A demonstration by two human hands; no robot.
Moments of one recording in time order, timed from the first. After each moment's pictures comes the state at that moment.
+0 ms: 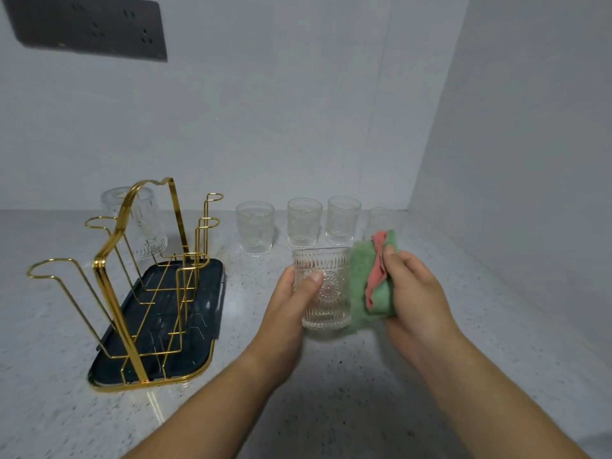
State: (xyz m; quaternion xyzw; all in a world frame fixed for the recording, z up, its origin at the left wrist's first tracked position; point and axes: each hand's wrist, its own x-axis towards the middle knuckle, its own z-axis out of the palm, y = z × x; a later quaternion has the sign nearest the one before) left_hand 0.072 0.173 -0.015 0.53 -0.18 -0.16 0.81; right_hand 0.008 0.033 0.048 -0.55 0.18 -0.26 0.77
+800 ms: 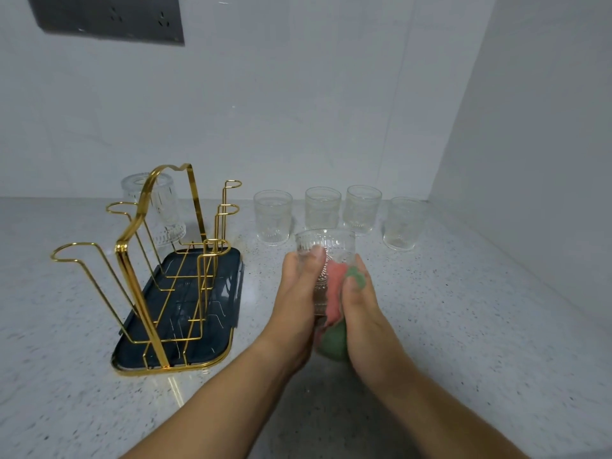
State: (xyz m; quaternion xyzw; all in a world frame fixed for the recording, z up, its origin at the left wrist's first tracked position) left_hand 0.072 0.182 -0.003 0.52 -0.11 -0.15 0.83; right_hand 0.001 0.098 0.011 -0.76 0.07 -0.11 0.64
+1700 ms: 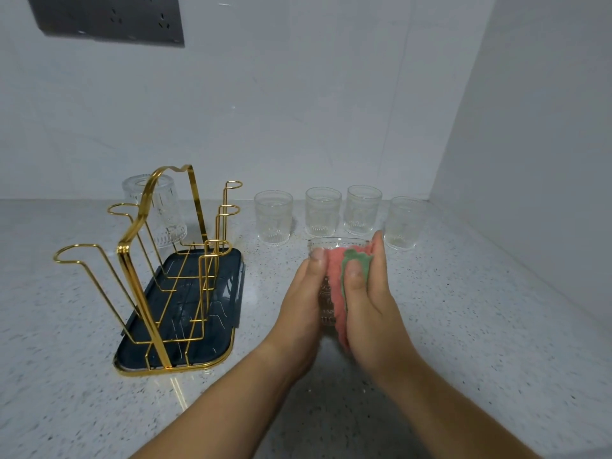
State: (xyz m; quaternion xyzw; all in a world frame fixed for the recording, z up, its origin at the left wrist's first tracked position) left_hand 0.070 0.179 -0.007 0.53 -0.16 -0.21 0.81; right_hand 0.008 0.096 0.020 -0.77 0.07 -0.21 0.60
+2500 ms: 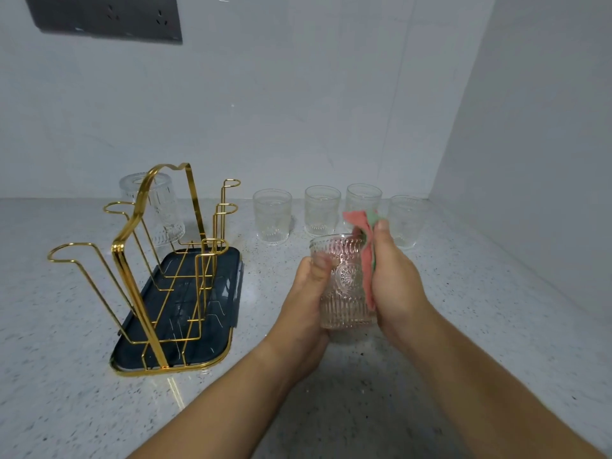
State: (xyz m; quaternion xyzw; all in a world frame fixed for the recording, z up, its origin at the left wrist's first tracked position) left_hand 0.071 0.172 -0.012 0.47 -0.15 -0.21 0.84; right_hand 0.022 0.066 0.041 -0.73 0.07 -0.19 0.65
